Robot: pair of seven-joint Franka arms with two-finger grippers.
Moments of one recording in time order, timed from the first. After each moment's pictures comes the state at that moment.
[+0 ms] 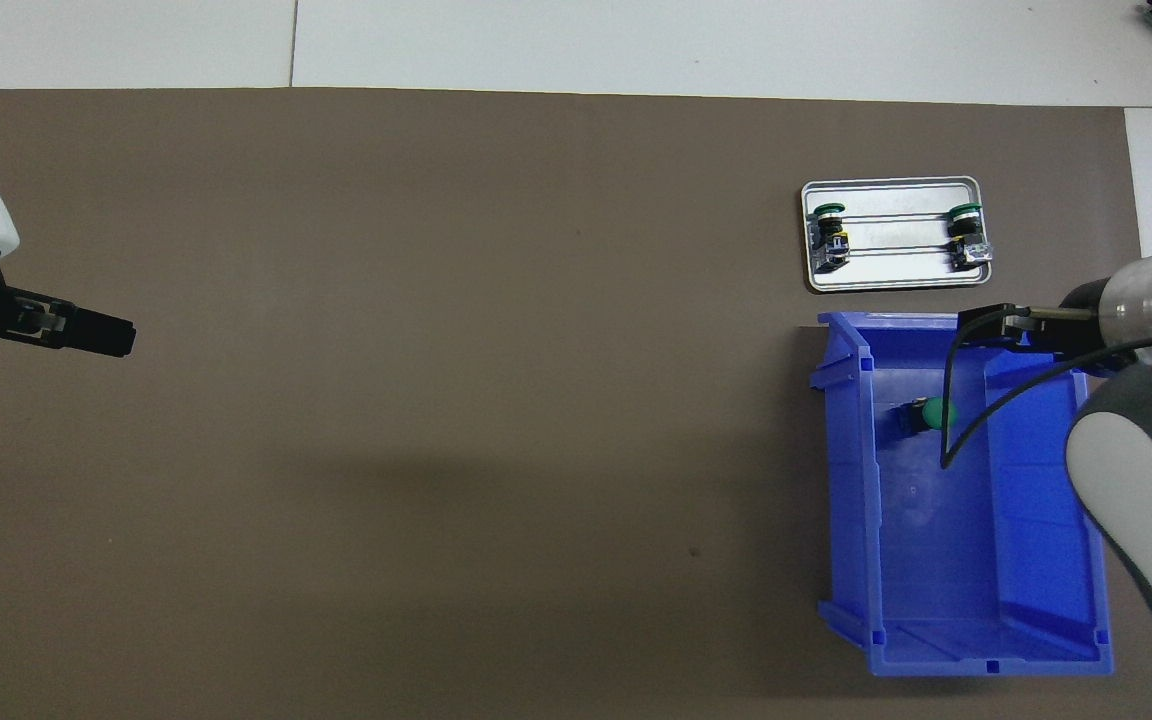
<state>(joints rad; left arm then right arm) -0.09 -0.07 -0.01 -1.70 0.01 1.68 0.18 0.07 -0.08 -0.08 -1.79 -0.02 1.77 0.17</state>
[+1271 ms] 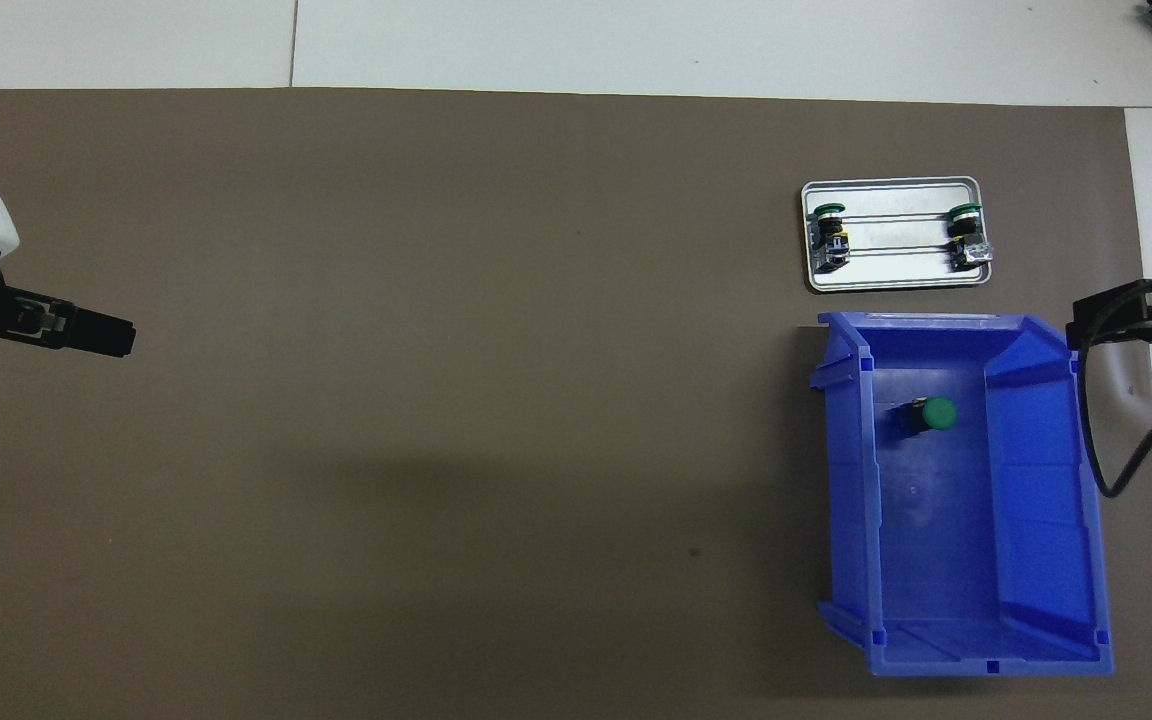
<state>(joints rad) -0.09 -0.07 -0.01 -1.70 0.01 1.68 0.18 0.06 0.00 -0.08 -1.54 -0.05 1.50 0.03</state>
